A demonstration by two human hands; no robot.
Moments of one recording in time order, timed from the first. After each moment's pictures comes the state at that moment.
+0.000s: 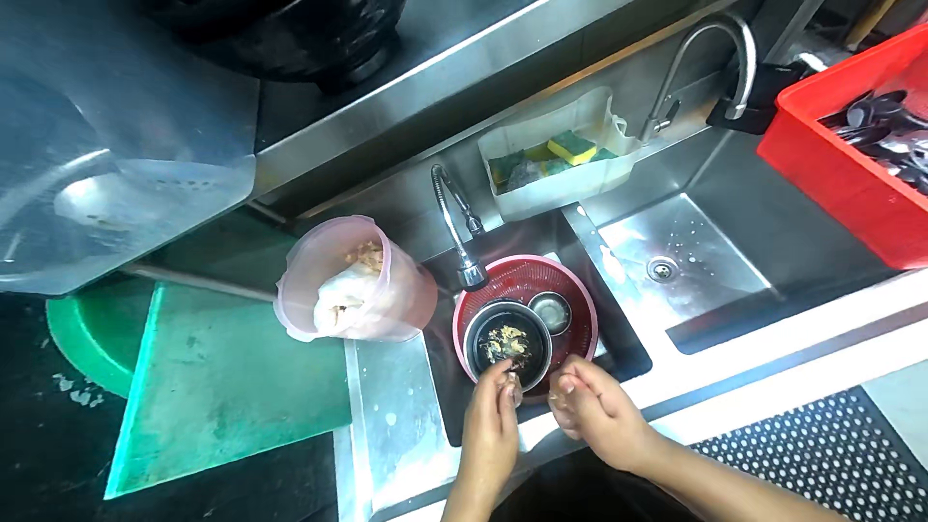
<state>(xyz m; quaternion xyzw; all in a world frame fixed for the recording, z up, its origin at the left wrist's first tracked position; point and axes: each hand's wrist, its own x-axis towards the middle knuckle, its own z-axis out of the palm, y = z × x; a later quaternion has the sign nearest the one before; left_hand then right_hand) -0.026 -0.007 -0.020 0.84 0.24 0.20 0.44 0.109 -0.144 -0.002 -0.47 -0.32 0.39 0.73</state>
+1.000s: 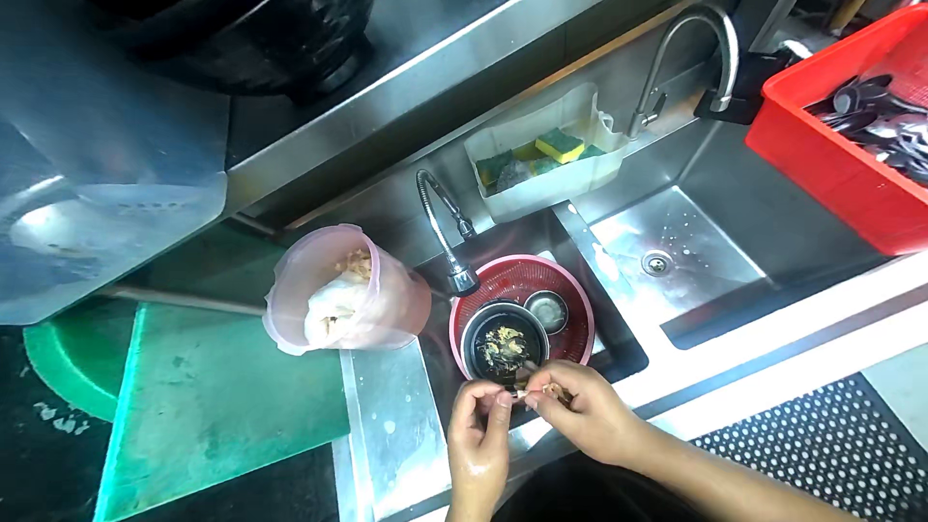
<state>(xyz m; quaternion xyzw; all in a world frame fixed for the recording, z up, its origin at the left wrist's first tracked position) -0.023 -0.015 0.000 0.73 0.28 0.28 0.56 0.120 -0.140 -0.007 -0.60 -0.42 0.29 0.61</state>
